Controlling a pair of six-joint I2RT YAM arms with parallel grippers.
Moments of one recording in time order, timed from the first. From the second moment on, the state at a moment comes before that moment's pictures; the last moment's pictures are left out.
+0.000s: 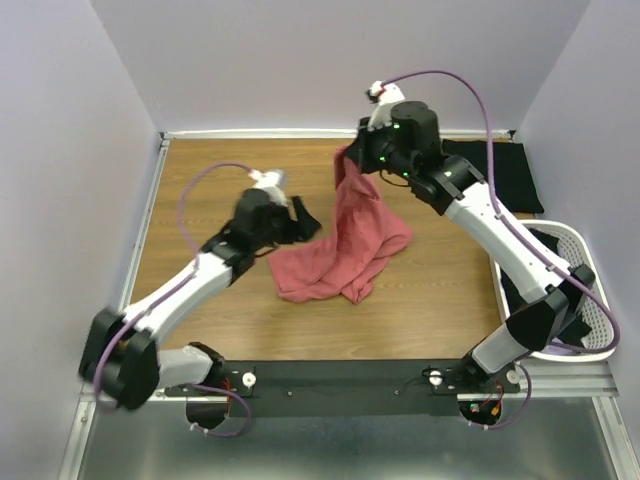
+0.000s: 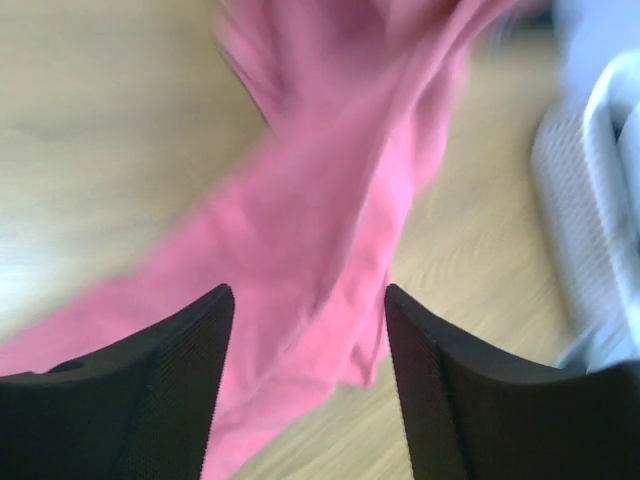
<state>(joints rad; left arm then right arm) -0.54 1.30 0.83 -0.02 0.17 -0.56 0.62 1.58 1.69 -0.44 0.02 0.20</state>
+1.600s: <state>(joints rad) -0.19 1.64 0.96 -0.24 -0.23 -0.23 0.82 1.66 1.16 -0.50 0.07 0.29</state>
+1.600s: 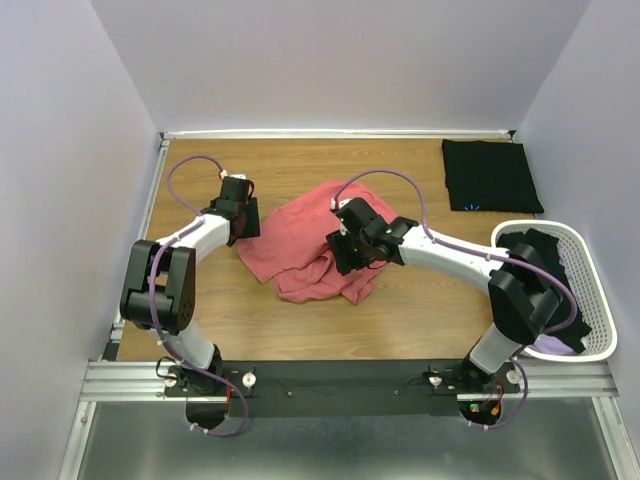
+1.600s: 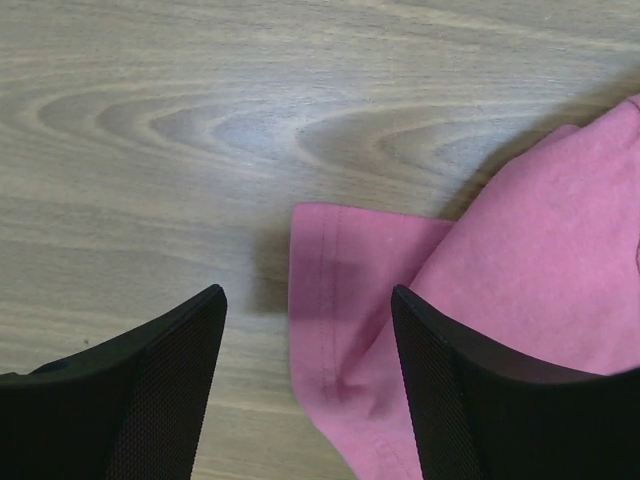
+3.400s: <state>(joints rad) 0.06 1.42 0.91 -0.12 0.04 -0.28 0.40 1.93 1.34 -0.46 0.13 0.31</state>
